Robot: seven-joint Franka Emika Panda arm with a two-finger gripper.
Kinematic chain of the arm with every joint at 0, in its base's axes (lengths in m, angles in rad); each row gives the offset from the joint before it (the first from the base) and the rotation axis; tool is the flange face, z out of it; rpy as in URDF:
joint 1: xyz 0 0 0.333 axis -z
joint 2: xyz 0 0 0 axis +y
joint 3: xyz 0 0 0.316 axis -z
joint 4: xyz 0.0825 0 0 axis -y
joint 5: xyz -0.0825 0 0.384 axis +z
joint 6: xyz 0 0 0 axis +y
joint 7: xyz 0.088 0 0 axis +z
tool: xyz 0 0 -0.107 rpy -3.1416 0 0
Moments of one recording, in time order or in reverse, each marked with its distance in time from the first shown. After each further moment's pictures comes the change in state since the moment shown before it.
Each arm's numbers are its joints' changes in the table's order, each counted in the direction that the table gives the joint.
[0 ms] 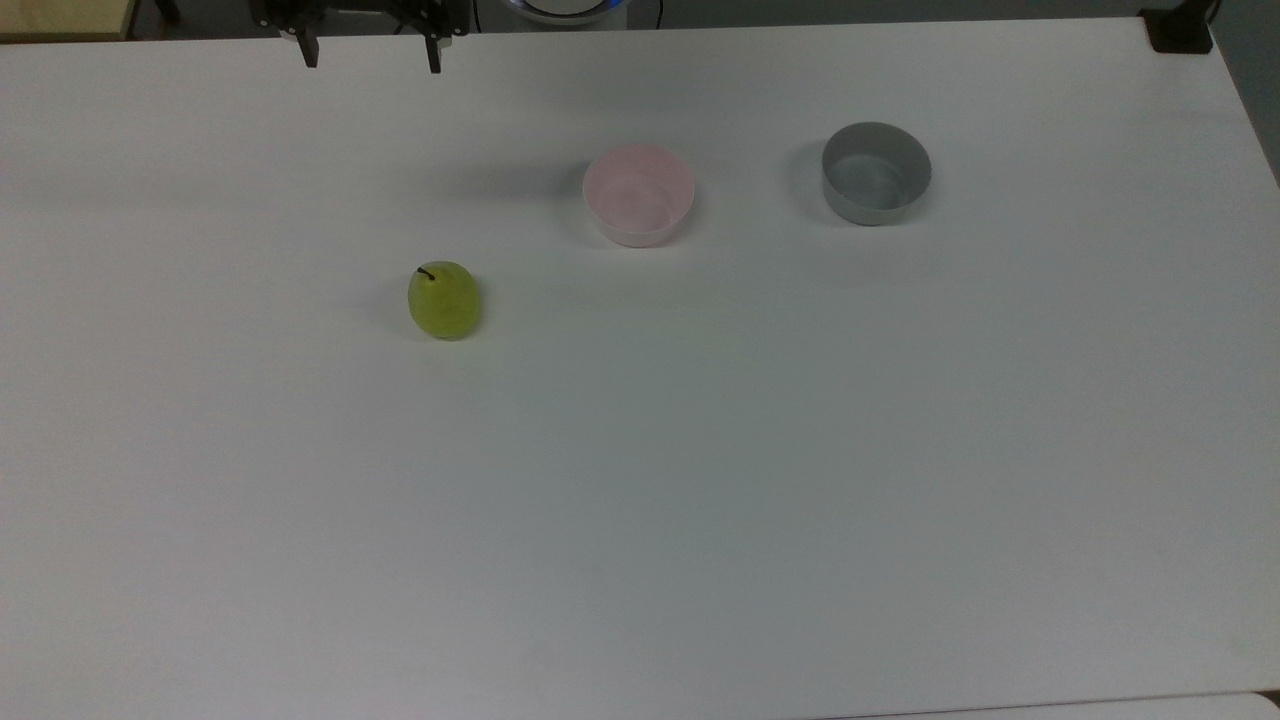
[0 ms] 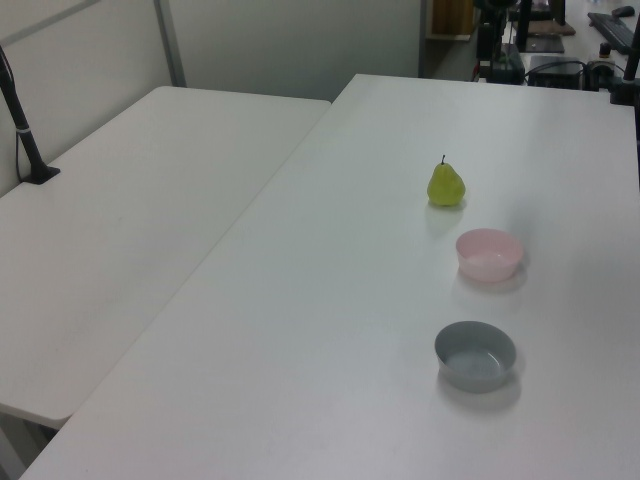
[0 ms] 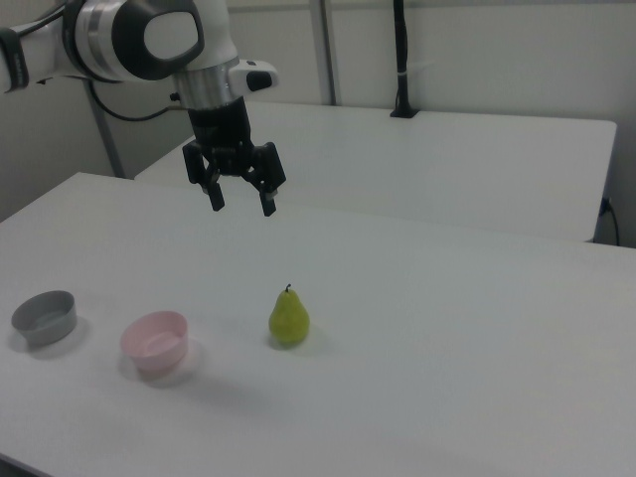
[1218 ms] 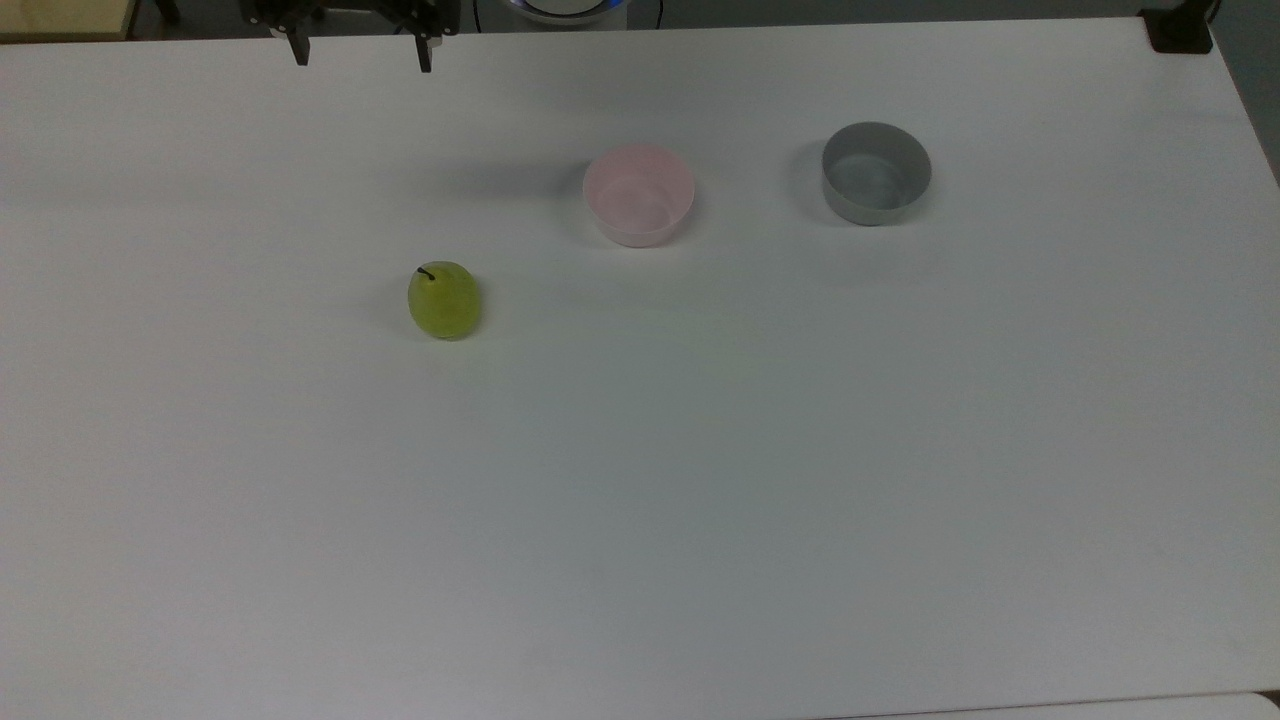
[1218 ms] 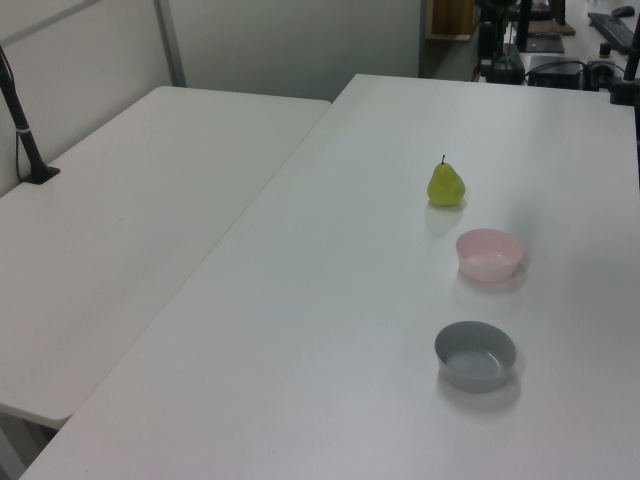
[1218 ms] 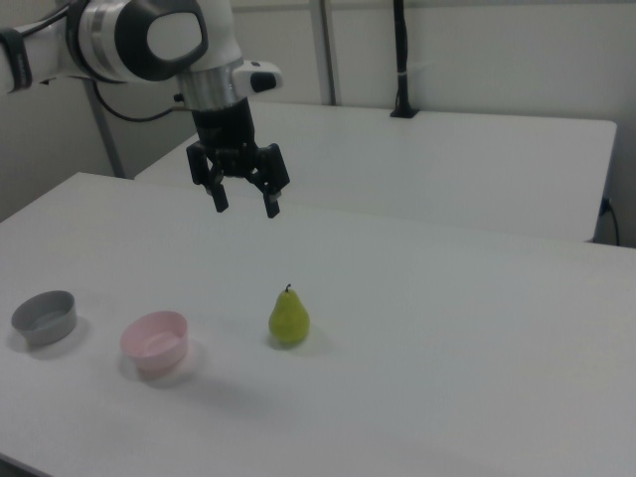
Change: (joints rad) arm -0.026 0.001 0.040 0.000 0.000 0.000 0.000
